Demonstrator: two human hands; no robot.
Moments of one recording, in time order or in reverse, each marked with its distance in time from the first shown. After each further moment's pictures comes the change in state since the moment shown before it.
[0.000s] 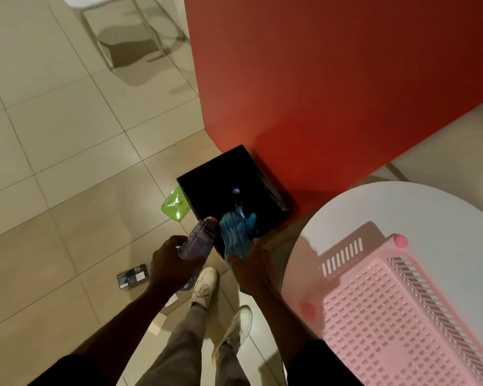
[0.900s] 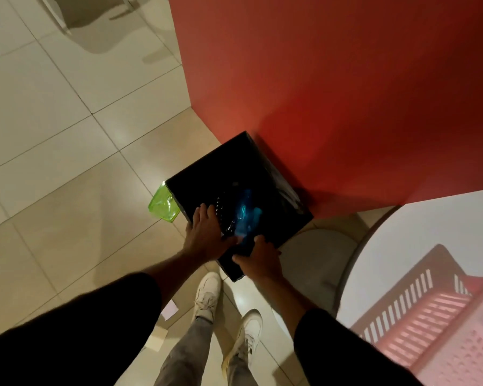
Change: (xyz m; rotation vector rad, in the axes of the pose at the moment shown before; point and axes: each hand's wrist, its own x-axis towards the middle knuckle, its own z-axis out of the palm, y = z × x) left_hand 0.224 -0.012 0.121 0.432 -0.333 0.235; right_hand 0.170 0.013 0.082 -0.200 -0.139 0.143
